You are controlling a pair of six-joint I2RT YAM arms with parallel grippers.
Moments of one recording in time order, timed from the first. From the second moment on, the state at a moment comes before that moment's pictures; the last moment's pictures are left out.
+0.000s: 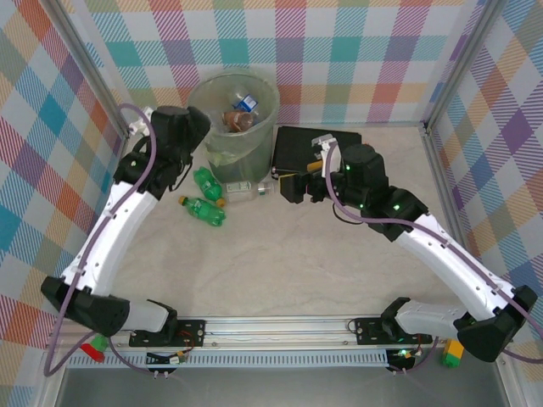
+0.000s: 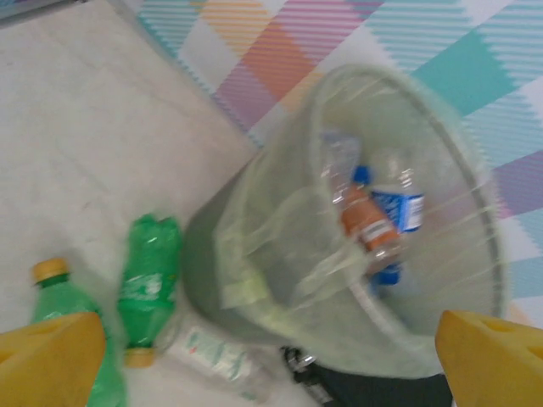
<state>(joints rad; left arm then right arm) -0.38 1.29 1.51 -0.82 -0.44 -1.02 0.71 1.19 1.26 -0.46 -0.19 0.34</state>
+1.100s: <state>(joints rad) -0.21 1.57 1.02 -0.63 -0.12 -1.13 0.77 1.22 1.28 -0.47 -0.21 0.36</state>
